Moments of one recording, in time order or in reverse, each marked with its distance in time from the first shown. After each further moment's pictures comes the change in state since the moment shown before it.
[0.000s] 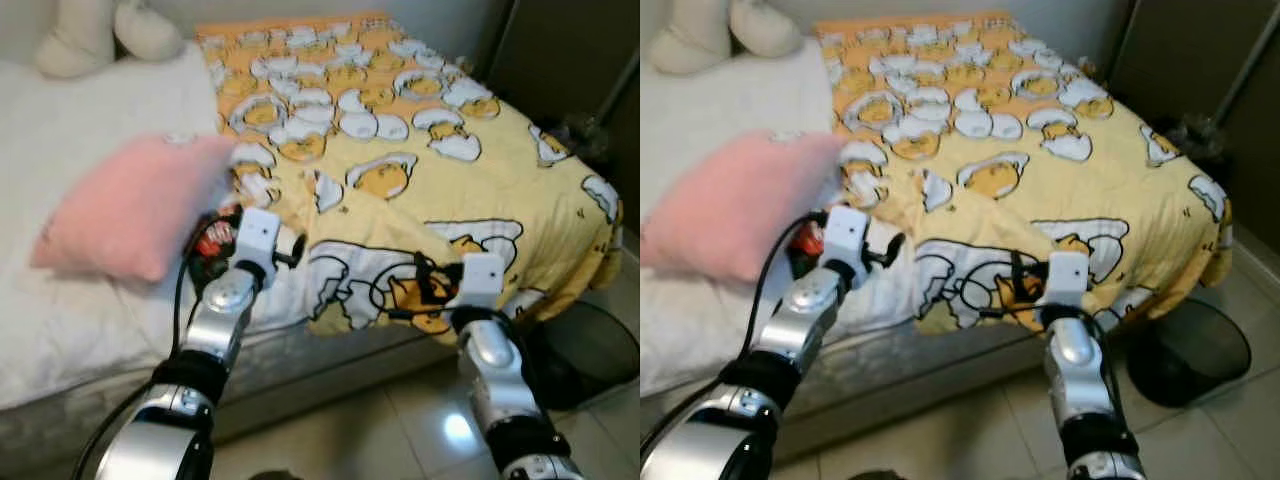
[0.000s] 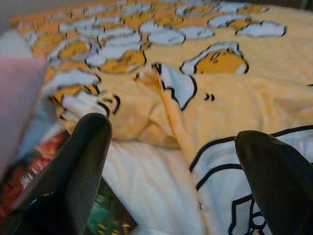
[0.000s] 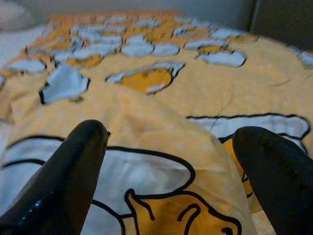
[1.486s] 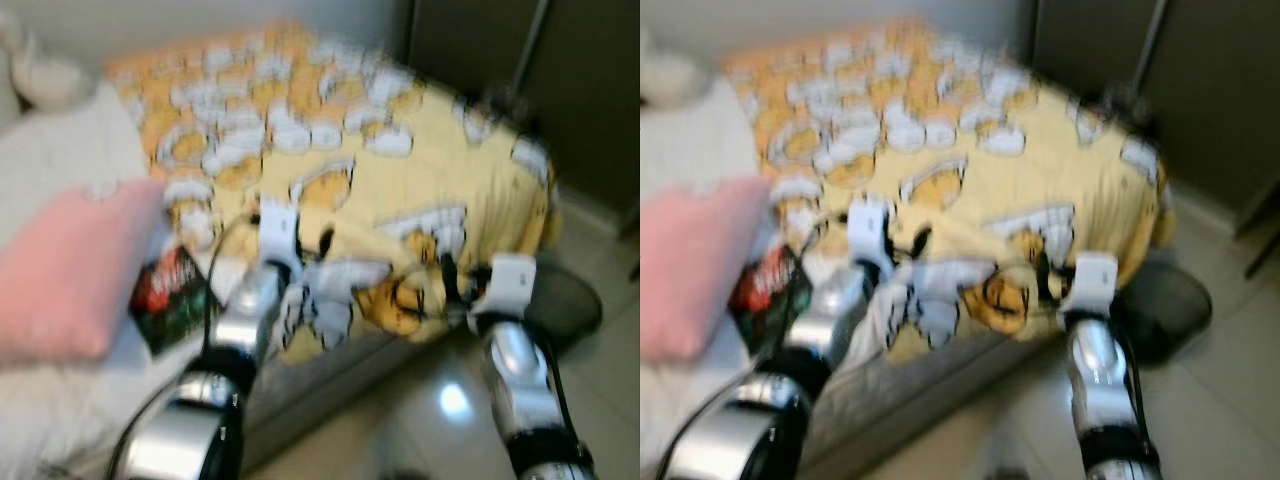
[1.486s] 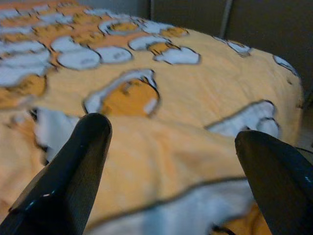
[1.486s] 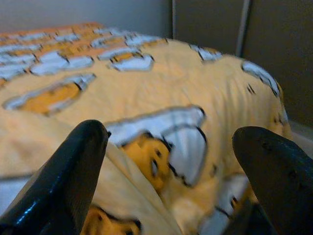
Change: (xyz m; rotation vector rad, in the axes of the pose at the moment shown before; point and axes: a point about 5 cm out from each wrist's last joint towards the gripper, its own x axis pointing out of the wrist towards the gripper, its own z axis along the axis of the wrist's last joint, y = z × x) left arm 0.013 -0.028 0.009 -0.182 -0.046 -0.029; right arm -0.009 -0.024 0.004 -0.022 -0.029 -0.082
